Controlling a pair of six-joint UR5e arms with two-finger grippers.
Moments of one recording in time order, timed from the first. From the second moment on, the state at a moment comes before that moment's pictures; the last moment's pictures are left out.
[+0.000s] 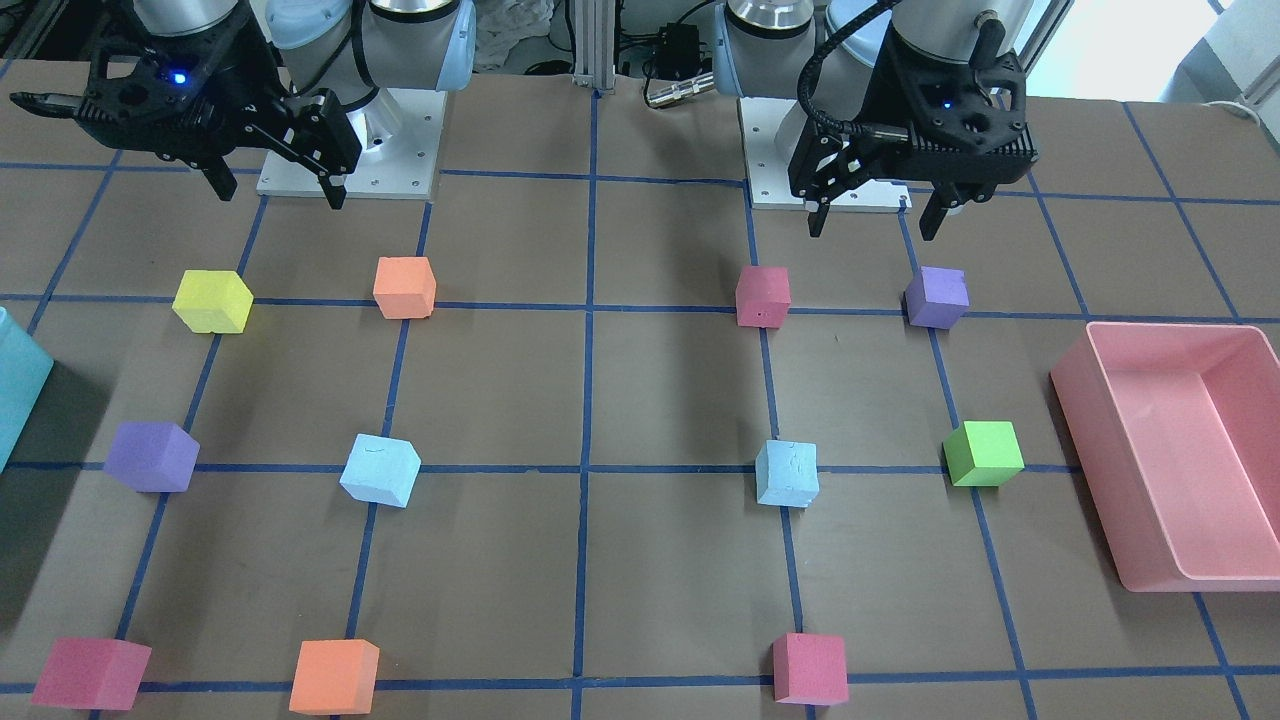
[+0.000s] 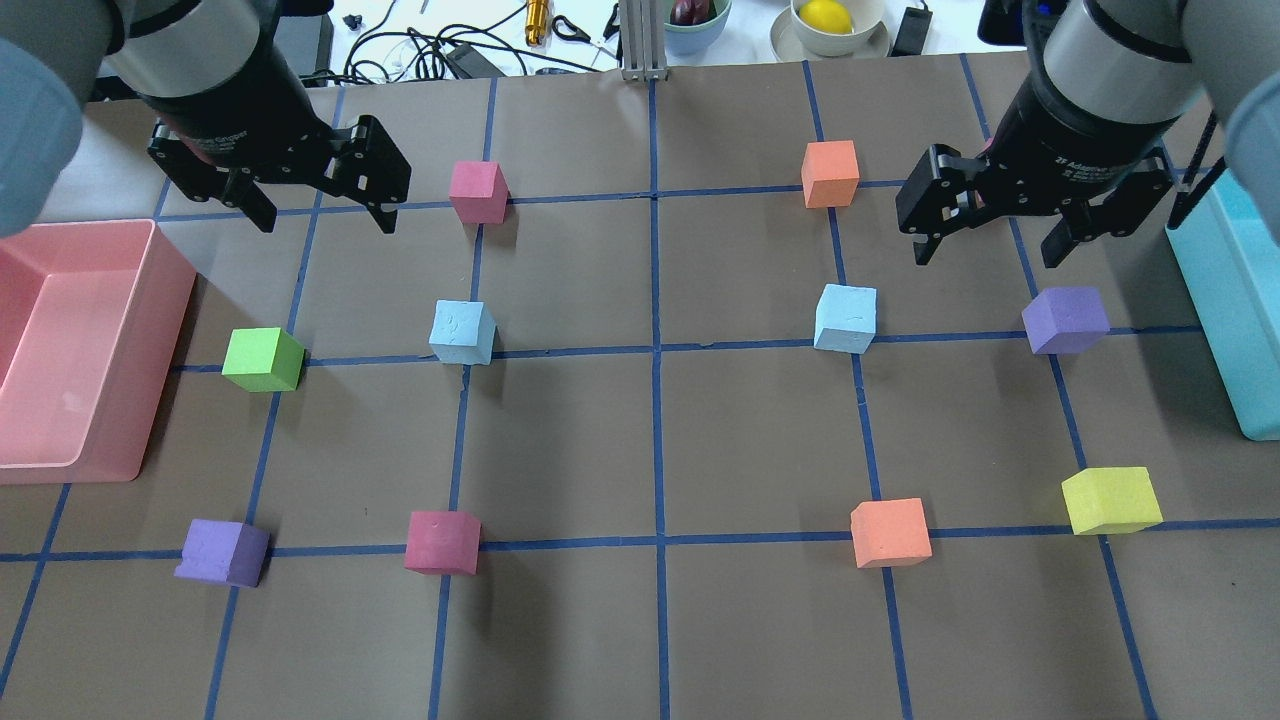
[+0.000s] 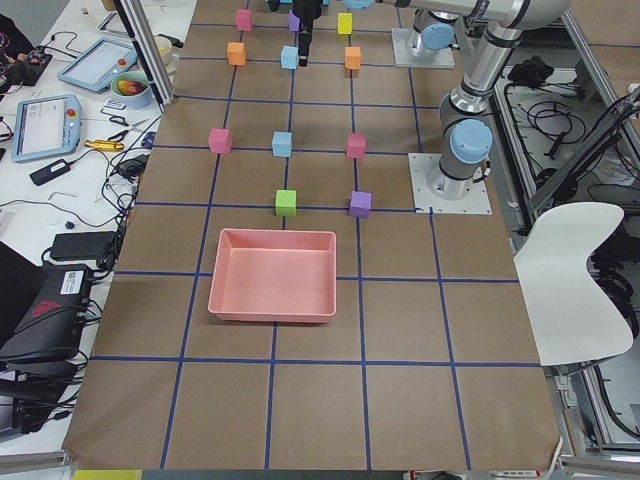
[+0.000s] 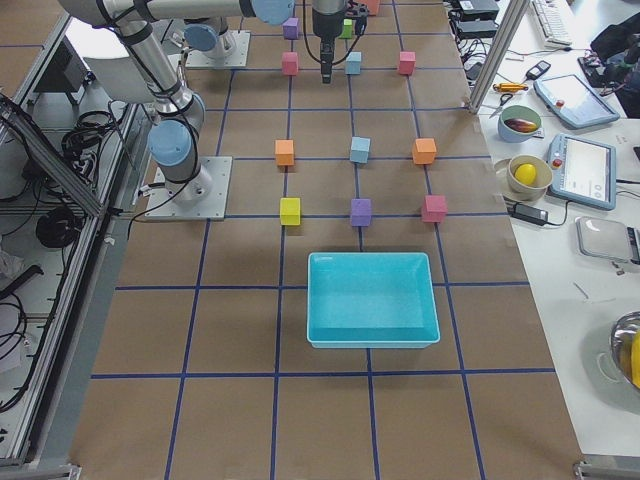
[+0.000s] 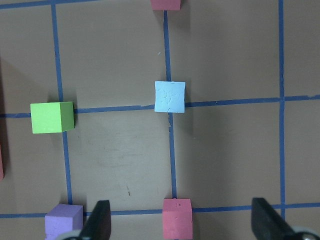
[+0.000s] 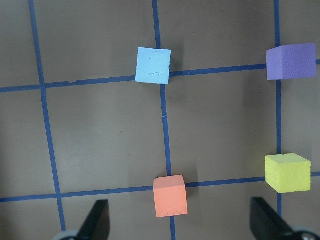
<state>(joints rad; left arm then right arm) -1.61 -1.54 -1.52 -1.59 1.61 0.00 1.55 -1.69 1.63 -1.53 -1.57 0.05</state>
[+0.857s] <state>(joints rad) -1.61 -1.58 -1.56 -1.57 1.62 -0.01 1.55 -1.69 1.63 -1.53 -1.57 0.04</state>
